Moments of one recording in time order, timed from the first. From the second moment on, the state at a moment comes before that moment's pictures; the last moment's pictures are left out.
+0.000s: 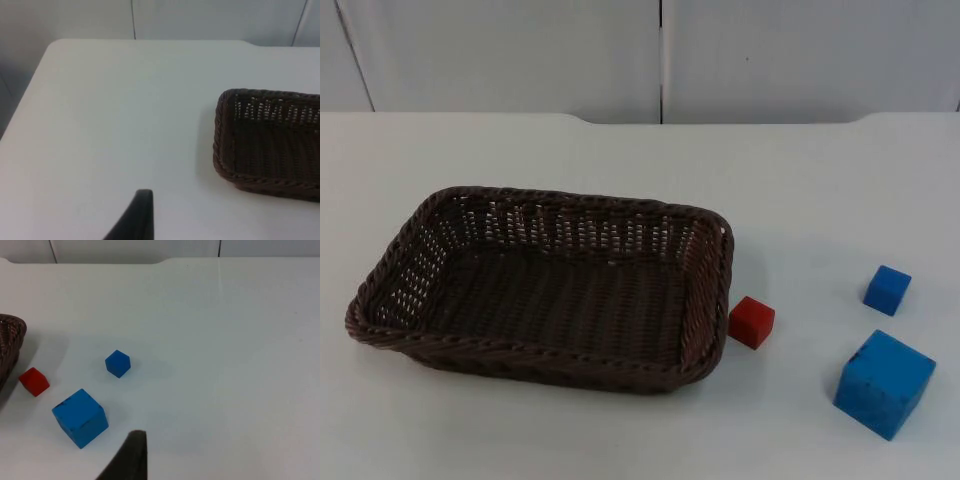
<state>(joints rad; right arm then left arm) 0.03 0.00 -0.52 0.00 1.08 -0.02 0.04 0.06 -0.60 -0.05 1.07 0.01</state>
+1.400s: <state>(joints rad) 0.03 0.00 -0.52 0.00 1.08 -0.01 0.04 0.59 -0.77 -0.21 0.80 0.12</state>
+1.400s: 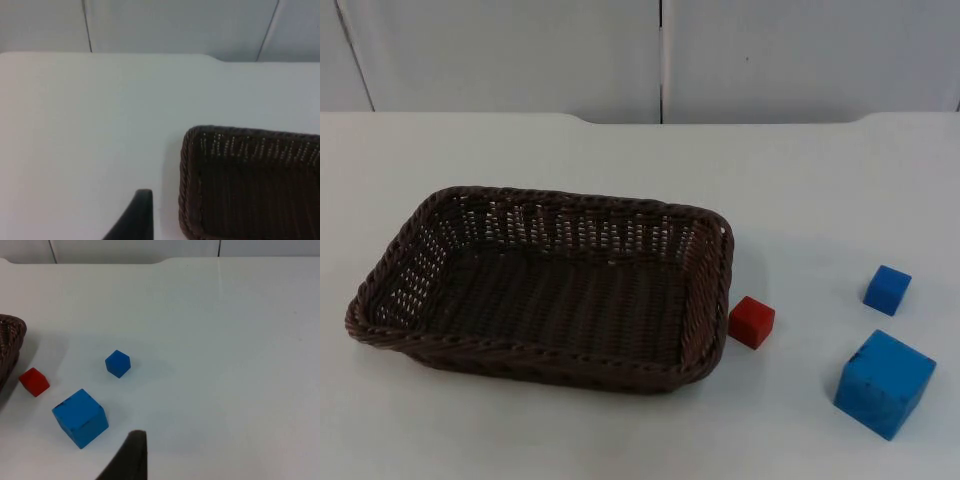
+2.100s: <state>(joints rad) 0.03 0.00 -0.52 0.00 1.08 -0.01 0.04 1.00 -1.02 -0.28 0.77 0.22</state>
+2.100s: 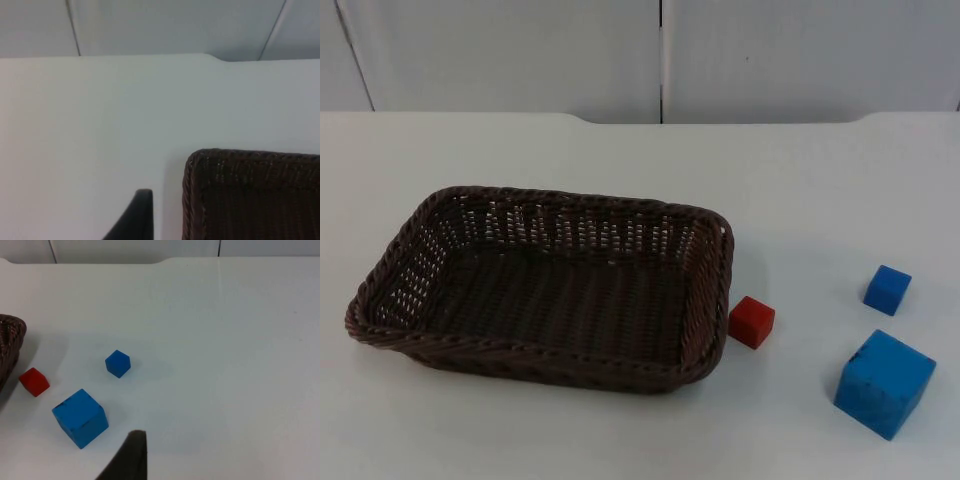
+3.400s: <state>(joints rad) 0.03 0.00 -0.52 0.03 1.08 -0.09 -0.06 1.67 -1.41 -0.45 0.75 0.48</state>
